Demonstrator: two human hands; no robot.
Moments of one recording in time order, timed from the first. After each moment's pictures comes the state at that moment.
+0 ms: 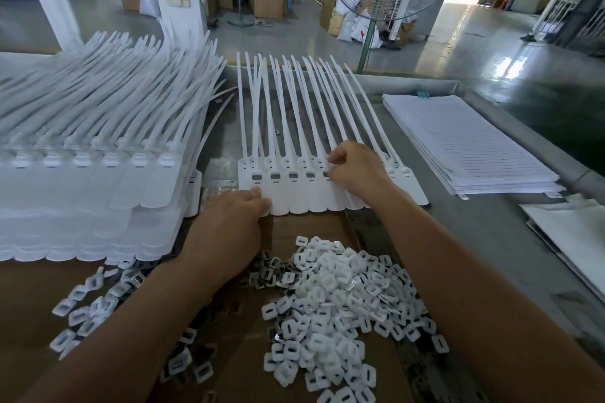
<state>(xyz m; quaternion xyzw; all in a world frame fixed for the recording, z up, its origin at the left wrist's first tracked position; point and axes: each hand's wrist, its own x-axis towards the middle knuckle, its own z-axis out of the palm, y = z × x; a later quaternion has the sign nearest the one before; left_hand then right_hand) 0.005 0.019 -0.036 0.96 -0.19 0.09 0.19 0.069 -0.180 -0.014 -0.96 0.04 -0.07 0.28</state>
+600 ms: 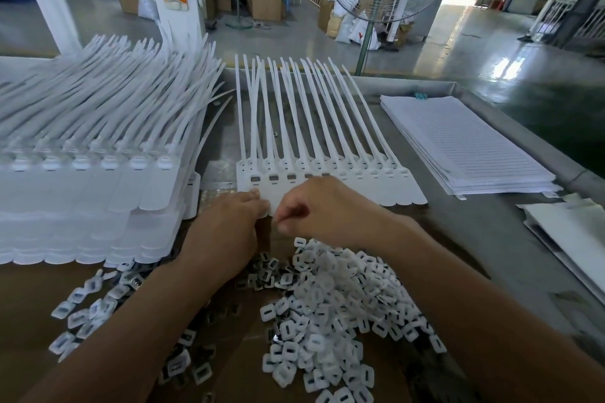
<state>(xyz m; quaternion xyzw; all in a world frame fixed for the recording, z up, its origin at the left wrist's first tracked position) 0.003 0.021 -0.035 0.96 -0.20 0.09 0.19 -0.009 -0.132 0.026 -0.94 -0.23 0.09 0.25</state>
